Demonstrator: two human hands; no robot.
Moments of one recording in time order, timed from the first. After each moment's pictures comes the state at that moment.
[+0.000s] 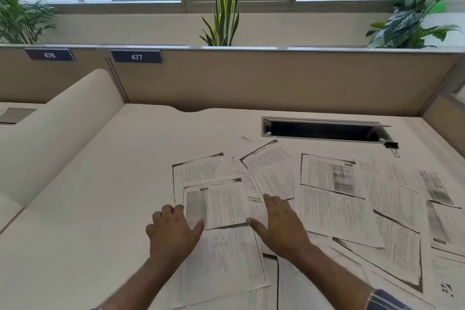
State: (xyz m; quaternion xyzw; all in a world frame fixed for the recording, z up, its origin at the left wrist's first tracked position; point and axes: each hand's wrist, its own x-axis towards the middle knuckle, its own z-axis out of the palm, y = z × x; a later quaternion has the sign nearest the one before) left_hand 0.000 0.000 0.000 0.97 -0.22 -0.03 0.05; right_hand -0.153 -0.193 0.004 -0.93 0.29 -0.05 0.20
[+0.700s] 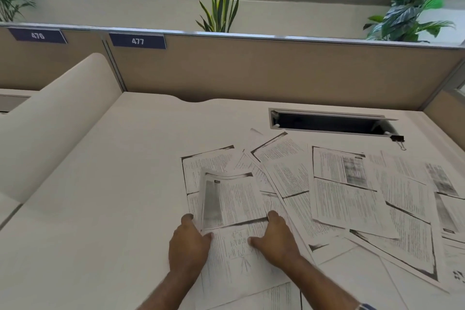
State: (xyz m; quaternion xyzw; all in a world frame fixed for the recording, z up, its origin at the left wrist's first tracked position) left_hand 0.004 0.023 -0.029 0.93 -0.13 -0.17 0.29; right_hand -0.121 -0.132 -0.028 -0.82 0.44 0.01 0.36
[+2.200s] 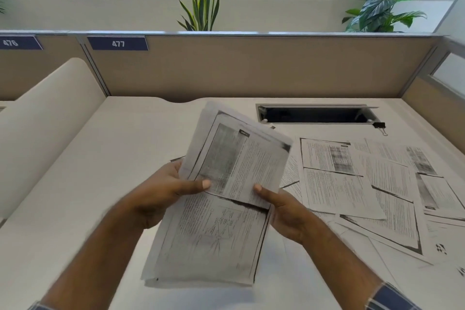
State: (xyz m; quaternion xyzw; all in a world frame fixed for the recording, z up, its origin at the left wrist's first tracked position) left_hand 0.062 0.022 0.127 0.60 -0.26 -0.52 0.55; right_hand -0.127 -0.162 0.037 -0.43 0.27 -0.09 0.86
